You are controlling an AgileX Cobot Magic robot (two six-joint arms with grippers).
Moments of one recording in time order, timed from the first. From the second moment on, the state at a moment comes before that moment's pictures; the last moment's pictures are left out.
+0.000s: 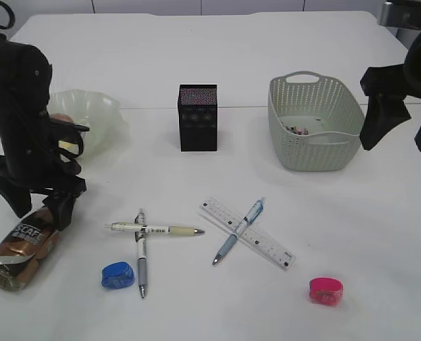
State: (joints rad) left arm -0.23 2.11 -1.46 0.07 1.13 0.01; right arm 0.12 1.58 -1.38 0.13 1.24 0.08
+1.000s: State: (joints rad) left arm -0.23 2.18 -1.46 0.05 1.13 0.01; right arm 0.12 1.58 -1.38 0.13 1.24 0.04
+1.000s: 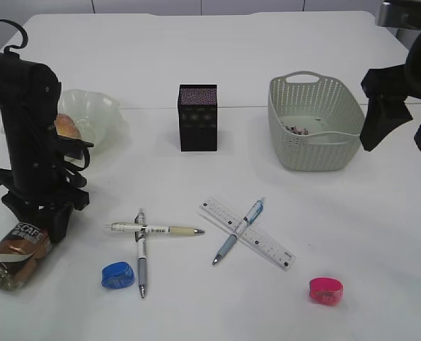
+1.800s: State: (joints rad) left arm -0.23 2.15 -1.46 0.04 1.17 0.01; right arm 0.12 1.58 -1.38 0.11 1.24 0.04
